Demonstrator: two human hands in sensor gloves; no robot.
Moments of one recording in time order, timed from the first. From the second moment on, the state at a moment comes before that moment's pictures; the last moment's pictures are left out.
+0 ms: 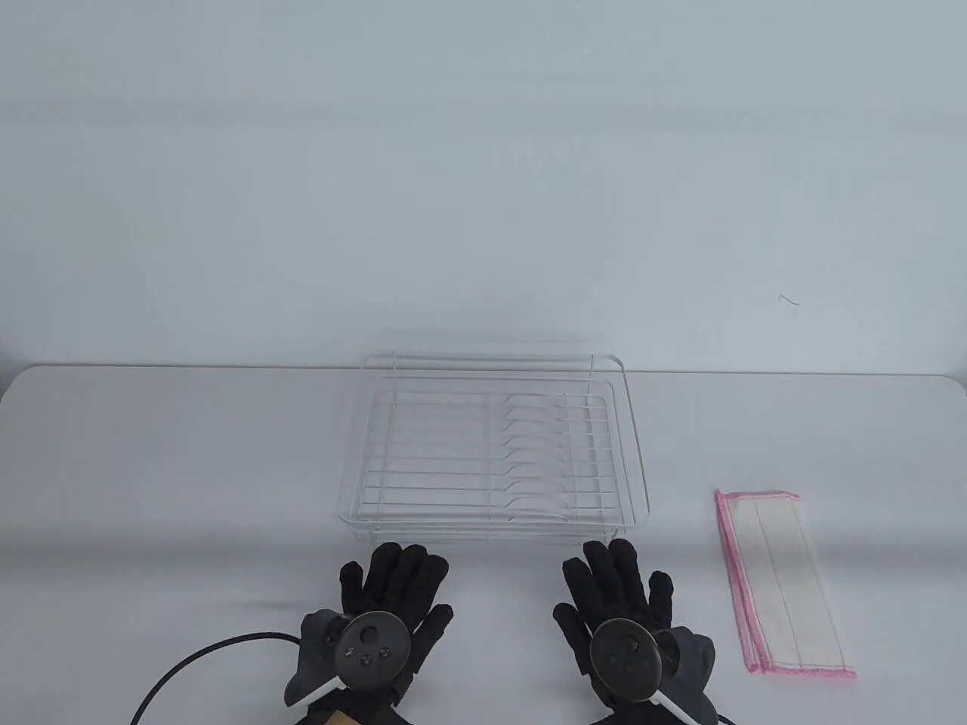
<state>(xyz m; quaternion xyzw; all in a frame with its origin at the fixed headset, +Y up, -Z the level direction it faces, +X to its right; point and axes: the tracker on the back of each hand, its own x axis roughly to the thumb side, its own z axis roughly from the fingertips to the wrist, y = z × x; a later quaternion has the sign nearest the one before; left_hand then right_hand) -0.145 -0.700 -0.299 0.06 -0.23 0.20 0.95 0.133 -0.684 -0.284 0.12 -0.07 0.98 0.16</state>
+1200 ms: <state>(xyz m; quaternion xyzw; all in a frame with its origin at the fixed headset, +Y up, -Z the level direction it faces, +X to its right) -0.147 -0.701 -0.300 0.04 -0.24 0.22 0.95 0.338 -0.774 -0.316 -0.26 0.16 0.95 0.08</state>
